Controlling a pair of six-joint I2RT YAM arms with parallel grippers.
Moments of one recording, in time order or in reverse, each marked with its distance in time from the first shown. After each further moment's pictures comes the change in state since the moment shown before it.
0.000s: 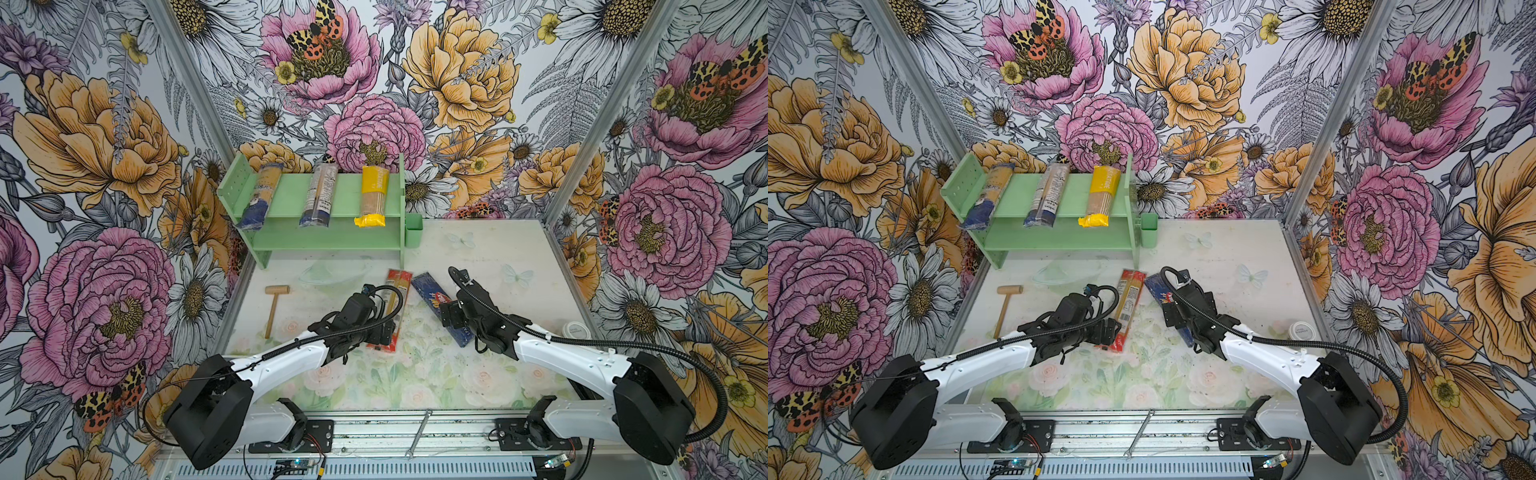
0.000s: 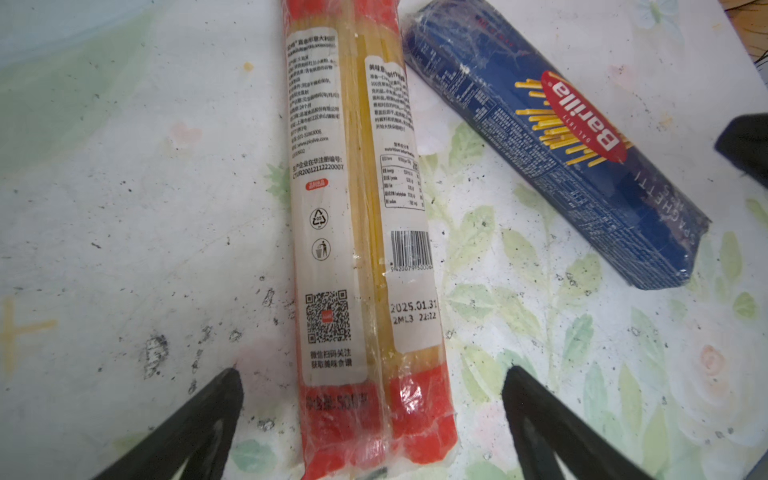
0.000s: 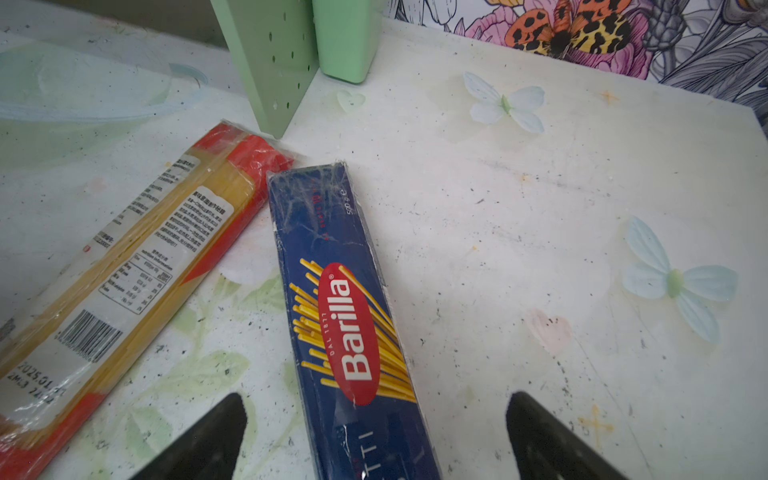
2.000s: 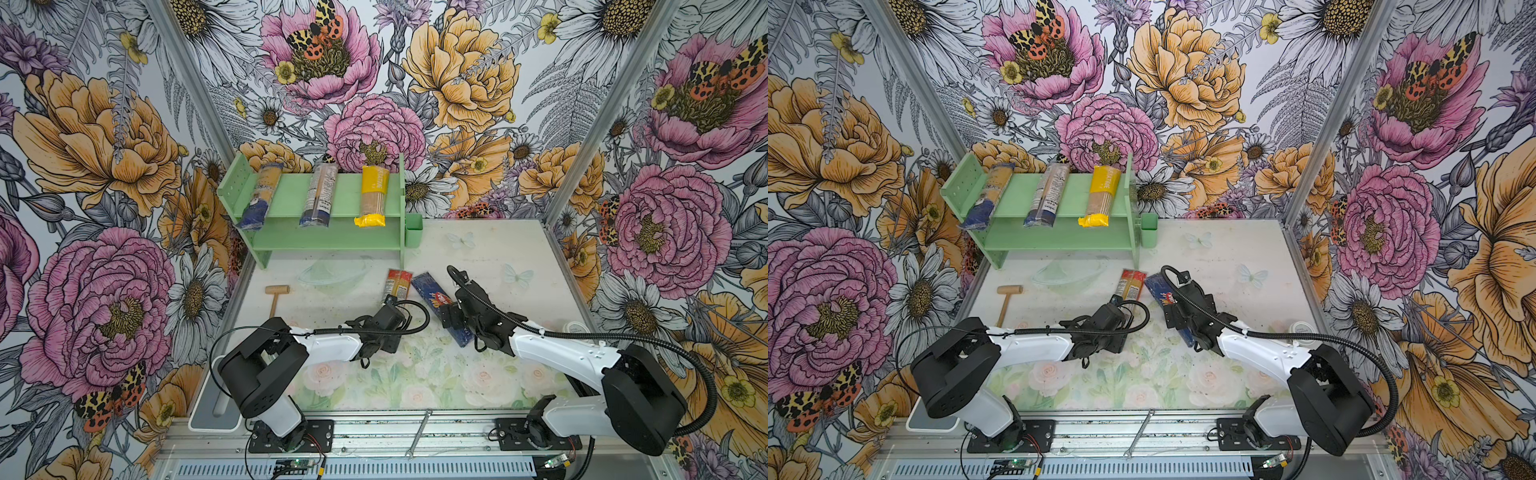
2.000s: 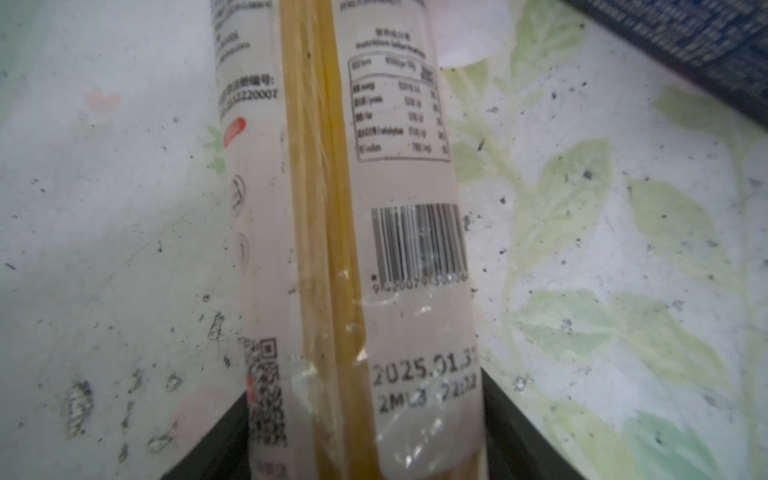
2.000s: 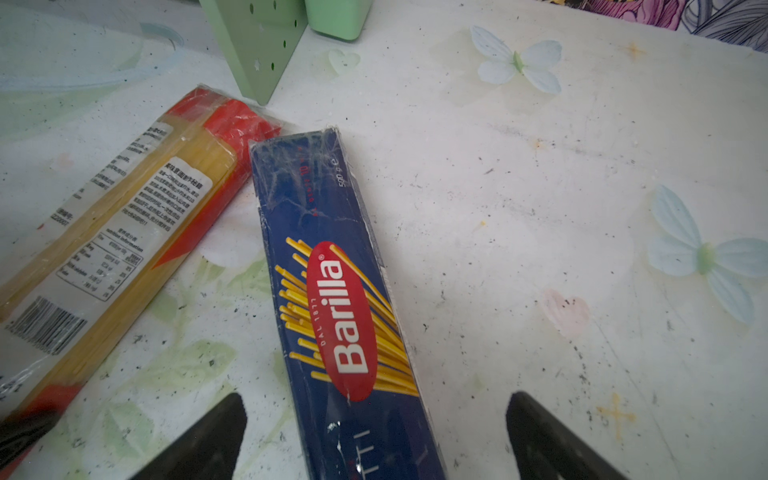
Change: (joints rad) left arm -0.153 0.313 0.100 0.025 -0.246 0.040; right arm -0.026 0.043 0.001 -0.006 -0.031 0.019
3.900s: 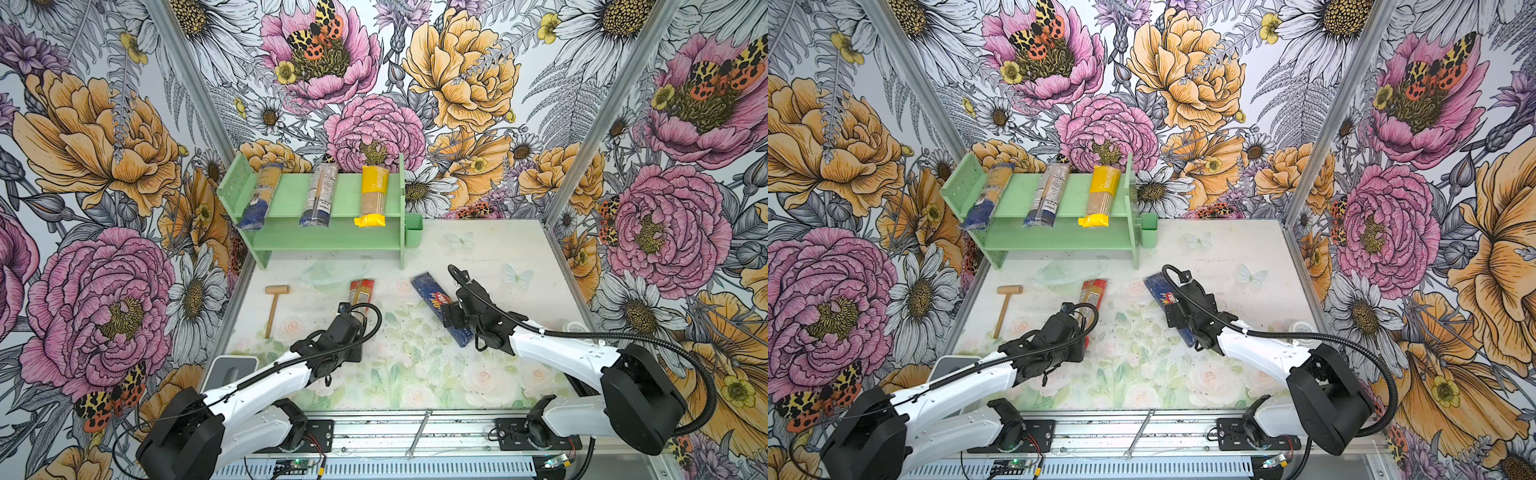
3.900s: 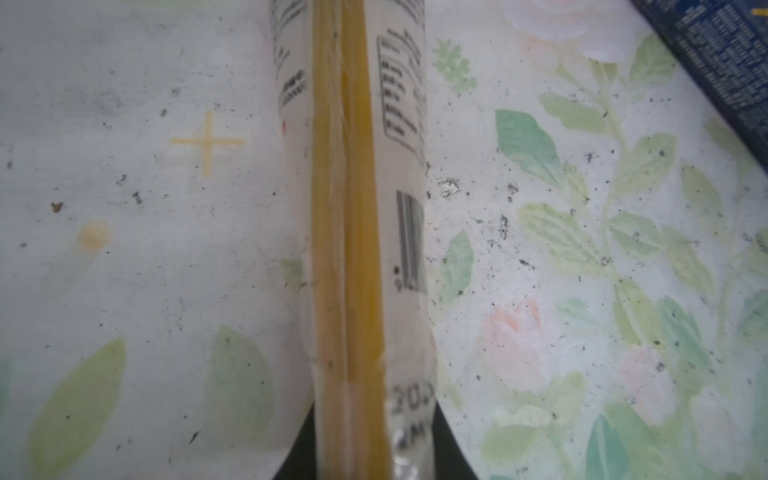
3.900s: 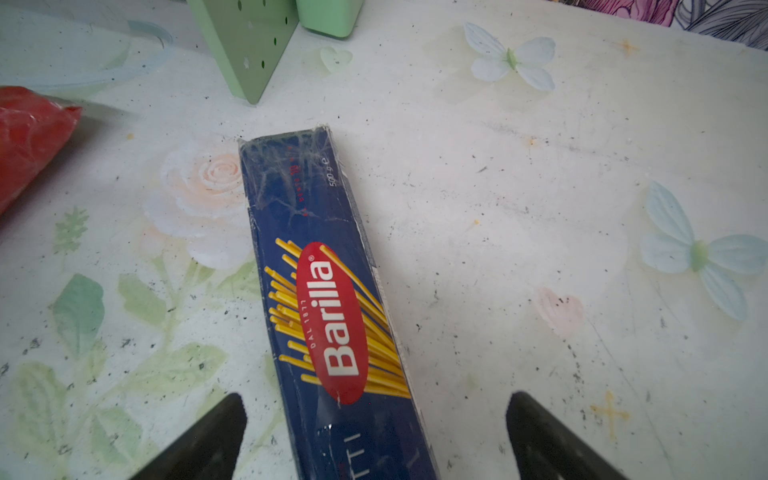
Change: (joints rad) left arm 0.206 -0.580 -0.278 -0.235 0.101 -0.157; right arm -0.013 0.011 0.002 0.000 -0.001 -0.003
